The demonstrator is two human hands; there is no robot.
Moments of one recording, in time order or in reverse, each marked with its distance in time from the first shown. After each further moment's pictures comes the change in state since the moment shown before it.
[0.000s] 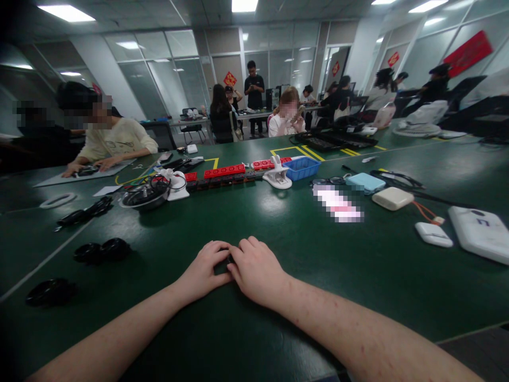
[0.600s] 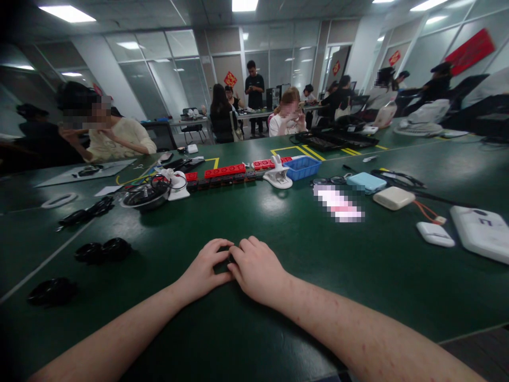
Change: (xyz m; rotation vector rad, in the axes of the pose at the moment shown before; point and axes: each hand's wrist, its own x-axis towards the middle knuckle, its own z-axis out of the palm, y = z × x) left_hand 0.000 -0.001 0.000 -0.028 0.021 0.009; right_hand 0.001 0.001 -0.002 0.029 -0.012 -0.003
